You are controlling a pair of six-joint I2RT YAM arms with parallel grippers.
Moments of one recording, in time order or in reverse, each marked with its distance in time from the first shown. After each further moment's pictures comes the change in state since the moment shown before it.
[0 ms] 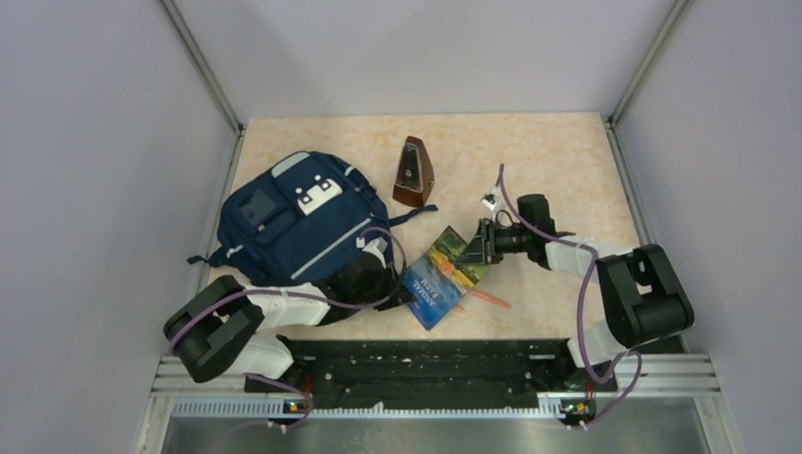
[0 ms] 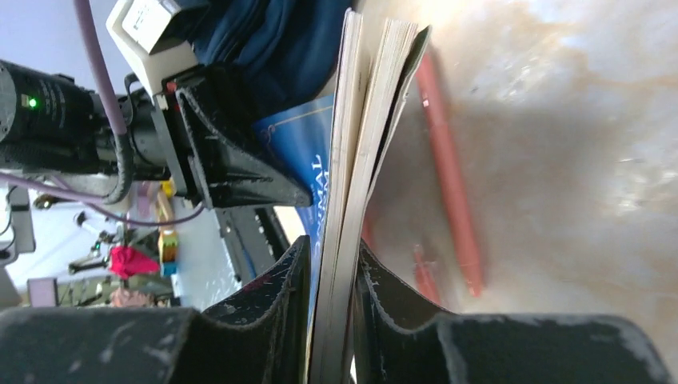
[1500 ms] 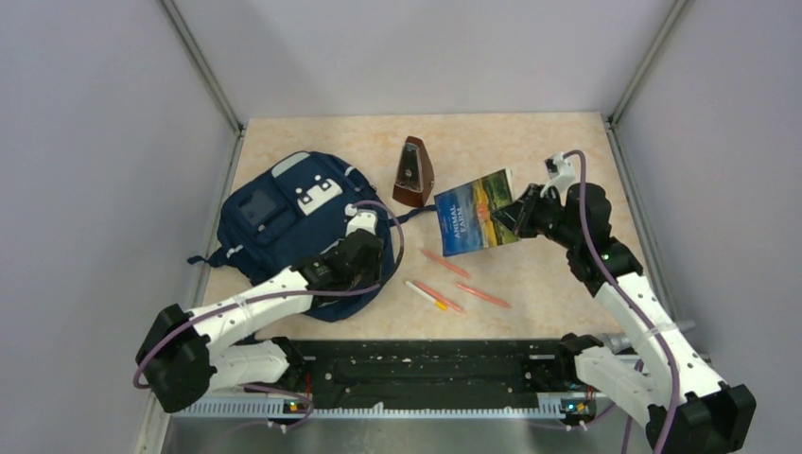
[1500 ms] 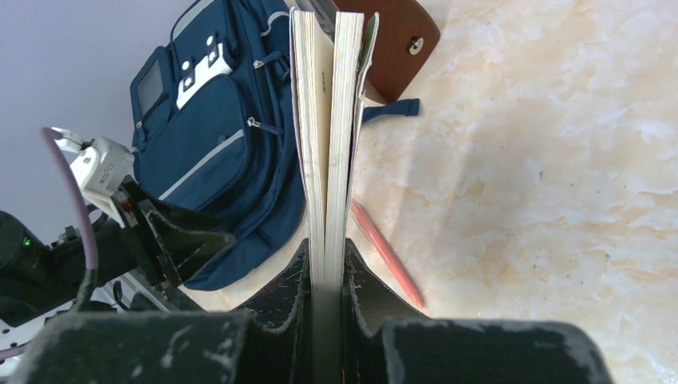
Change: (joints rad) left arm -0.004 -0.249 0.302 -0.706 -0.524 0.495; right arm 0.024 -0.627 0.172 -0.407 0.615 0.061
